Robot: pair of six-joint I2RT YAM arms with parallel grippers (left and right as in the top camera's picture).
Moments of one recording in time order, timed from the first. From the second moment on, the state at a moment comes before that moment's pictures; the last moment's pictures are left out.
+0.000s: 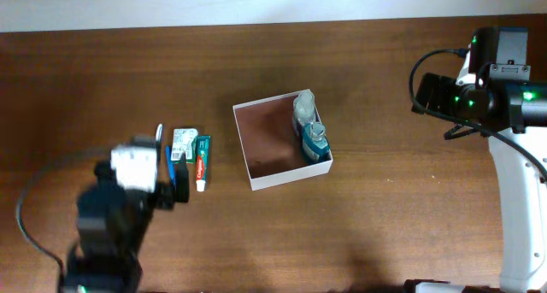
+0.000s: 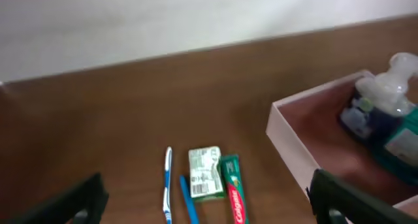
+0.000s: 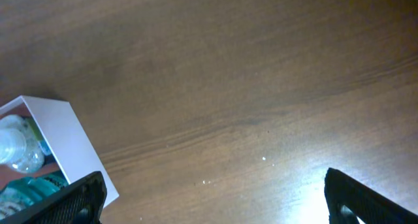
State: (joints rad) left arm -0.09 0.70 0.83 -0.57 0.00 0.10; right arm -0.09 1.48 1.65 -1.22 0.09 0.24
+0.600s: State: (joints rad) left arm -0.08 1.40 1.07 -0.54 0.09 0.09; right arm -0.09 1.48 1.65 -1.22 0.09 0.24
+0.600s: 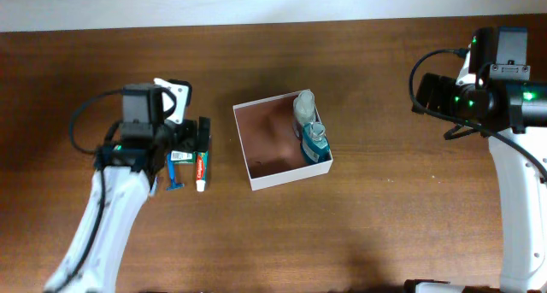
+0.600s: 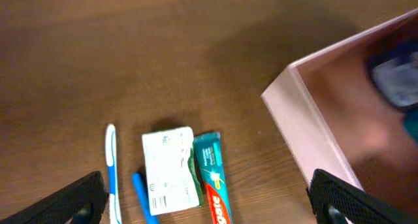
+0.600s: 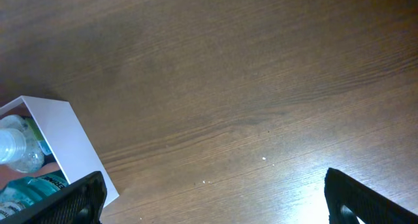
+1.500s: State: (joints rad) left arm 0.01 1.77 1.07 -0.39 0.06 0.04; right arm -0.09 1.48 1.65 -1.22 0.09 0.24
